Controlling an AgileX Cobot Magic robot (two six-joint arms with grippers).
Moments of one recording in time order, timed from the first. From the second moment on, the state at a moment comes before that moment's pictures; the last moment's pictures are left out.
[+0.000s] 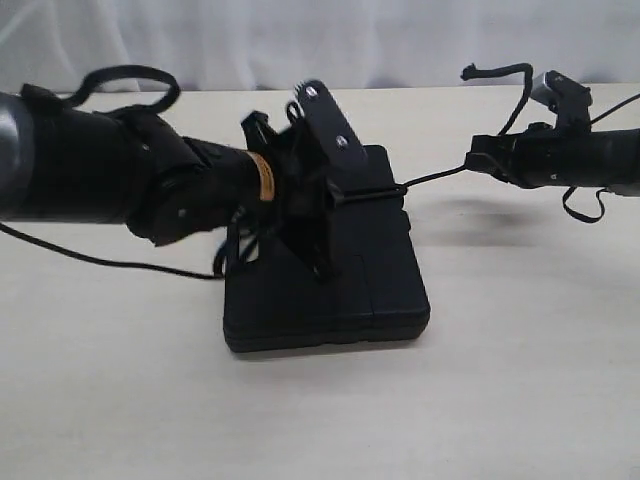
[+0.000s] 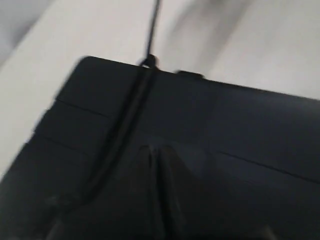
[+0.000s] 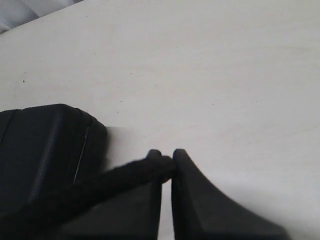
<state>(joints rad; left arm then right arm) -0.78 1.79 -1.01 0.17 0.04 0.30 -0.15 2.08 -1.12 1.74 0.63 -1.63</state>
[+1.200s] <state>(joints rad) -0.93 1.95 -1.00 0.17 0.16 0.34 -0.15 2.08 -1.12 1.74 0.63 -1.63</state>
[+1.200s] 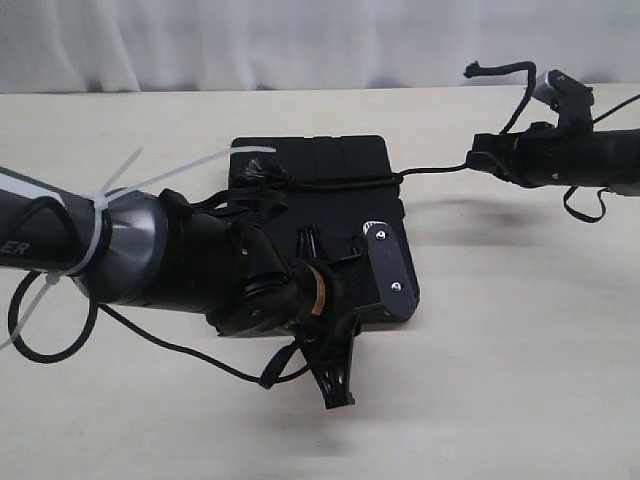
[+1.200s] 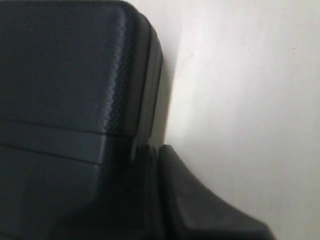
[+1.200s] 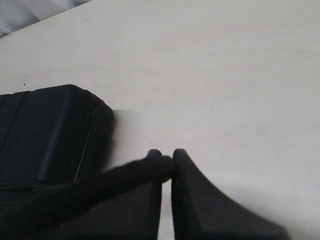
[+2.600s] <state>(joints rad) -0.92 1.95 -1.00 0.17 0.15 0.34 -0.16 2.01 -1.12 1.55 0.52 -1.46</state>
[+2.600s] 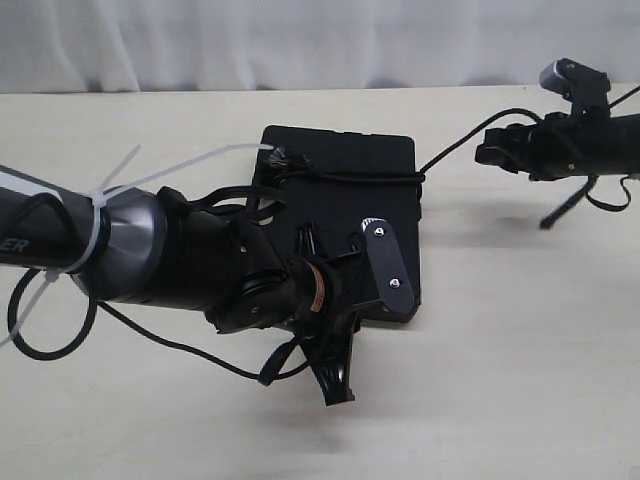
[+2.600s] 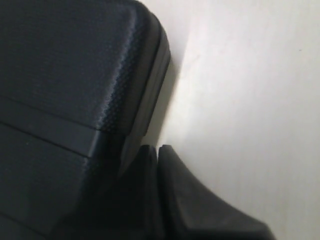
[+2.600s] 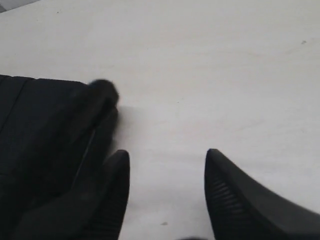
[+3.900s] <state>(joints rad) -0.92 1.95 -1.00 0.17 0.11 0.34 -0.16 1.60 -1.13 -0.02 0.68 -0.01</state>
